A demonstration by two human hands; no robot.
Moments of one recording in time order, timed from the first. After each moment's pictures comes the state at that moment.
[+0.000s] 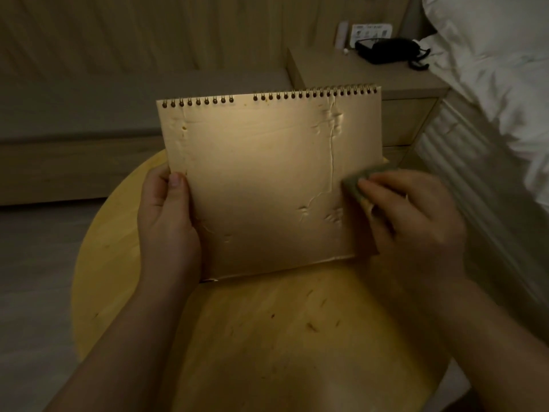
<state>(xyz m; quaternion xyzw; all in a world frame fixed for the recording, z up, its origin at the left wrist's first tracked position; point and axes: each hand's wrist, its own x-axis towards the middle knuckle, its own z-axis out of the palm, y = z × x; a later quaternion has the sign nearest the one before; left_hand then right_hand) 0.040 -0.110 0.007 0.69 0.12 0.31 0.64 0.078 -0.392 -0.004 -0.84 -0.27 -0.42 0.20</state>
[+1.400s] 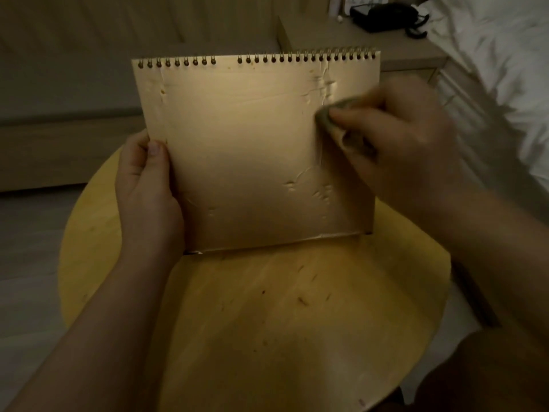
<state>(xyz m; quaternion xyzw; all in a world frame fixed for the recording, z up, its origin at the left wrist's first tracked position) 0.050 -0.108 0.008 0.70 0.11 0.33 0.63 0.115 -0.386 0.052 -0.84 -0.36 -0.39 0.15</state>
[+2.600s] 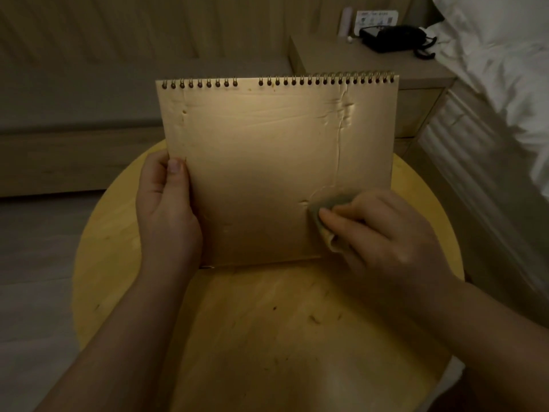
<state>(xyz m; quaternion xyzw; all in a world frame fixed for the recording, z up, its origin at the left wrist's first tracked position) 0.044 -0.109 0.009 0.71 0.10 0.34 0.61 0.058 -0.374 0.004 -0.84 -0.41 -0.32 0.16</state>
